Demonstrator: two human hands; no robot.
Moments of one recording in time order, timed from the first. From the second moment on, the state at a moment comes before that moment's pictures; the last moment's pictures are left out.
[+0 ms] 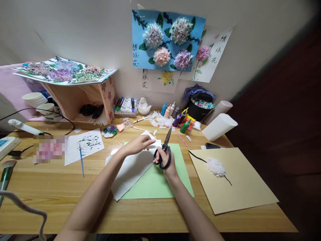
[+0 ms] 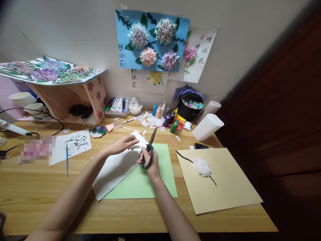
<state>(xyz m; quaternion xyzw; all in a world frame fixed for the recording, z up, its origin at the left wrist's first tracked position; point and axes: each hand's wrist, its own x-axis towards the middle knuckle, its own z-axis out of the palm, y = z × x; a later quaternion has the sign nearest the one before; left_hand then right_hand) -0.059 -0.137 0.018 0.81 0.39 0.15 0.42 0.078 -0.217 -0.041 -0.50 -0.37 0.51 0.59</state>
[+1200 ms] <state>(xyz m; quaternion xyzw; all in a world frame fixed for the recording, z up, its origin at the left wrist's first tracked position) -0.076 -0.119 0.012 0.73 0.46 0.25 0.43 0.067 -0.227 -0.055 -0.52 -0.49 0.57 0.41</state>
